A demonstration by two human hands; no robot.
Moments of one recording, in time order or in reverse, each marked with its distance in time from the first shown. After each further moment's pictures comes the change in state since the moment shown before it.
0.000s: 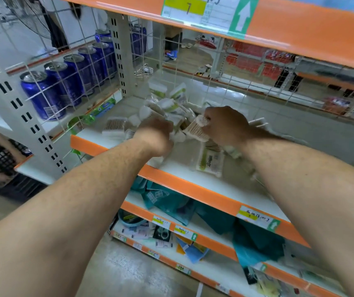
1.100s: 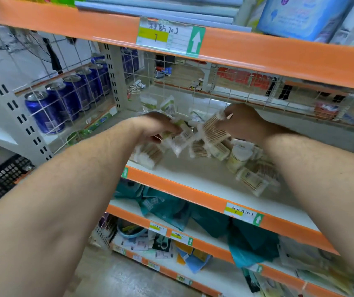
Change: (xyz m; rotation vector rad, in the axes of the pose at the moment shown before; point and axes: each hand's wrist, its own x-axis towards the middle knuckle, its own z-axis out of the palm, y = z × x) left_hand -0.013 0.023 -0.067 -0.991 -0.264 -0.158; right_hand -0.048 0.046 -0.058 0.379 0.013 0.285
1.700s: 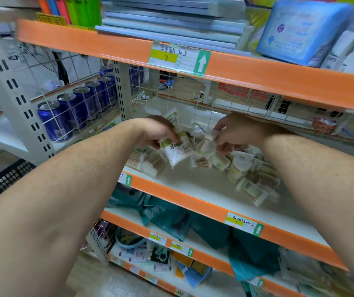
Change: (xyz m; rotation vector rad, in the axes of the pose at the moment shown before) left_hand -0.007 0.009 -0.017 0.025 -0.069 0.016; right_hand -0.014 -0.033 -0.018 0.026 -0.318 0.010
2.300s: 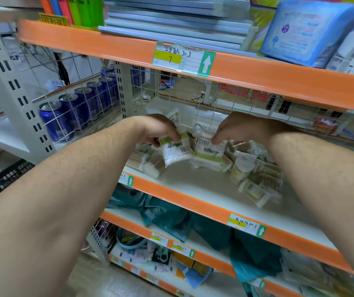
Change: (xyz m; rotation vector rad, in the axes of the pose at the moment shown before) left_hand 0.008 0.001 -0.011 0.043 -0.011 -0.027; right_hand 0.012 -0.004 -0.009 -0.141 0.010 0.041
